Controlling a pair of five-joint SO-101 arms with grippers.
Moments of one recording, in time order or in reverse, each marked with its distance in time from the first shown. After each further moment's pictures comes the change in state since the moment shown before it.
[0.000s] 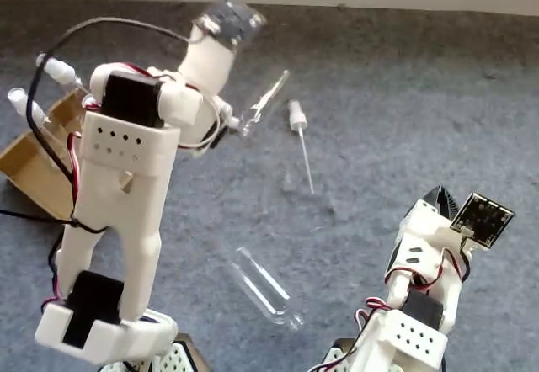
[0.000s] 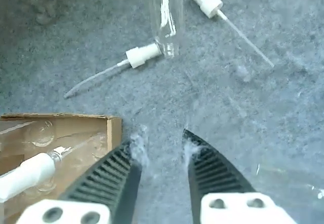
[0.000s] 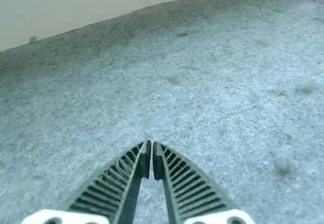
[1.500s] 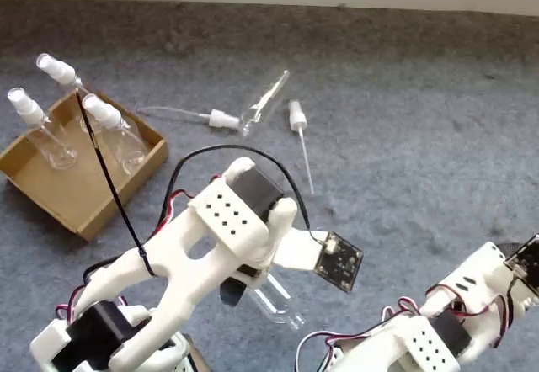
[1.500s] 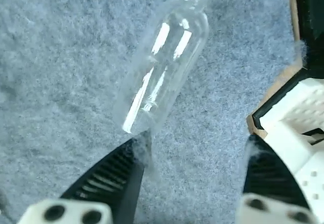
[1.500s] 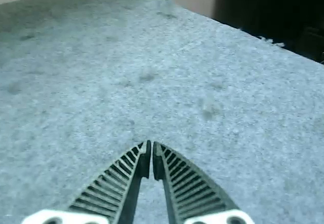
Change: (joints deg) left arm 30.2 -8.8 41.3 -0.4 -44.4; right arm 30.6 0.0 0.0 0.0 11.4
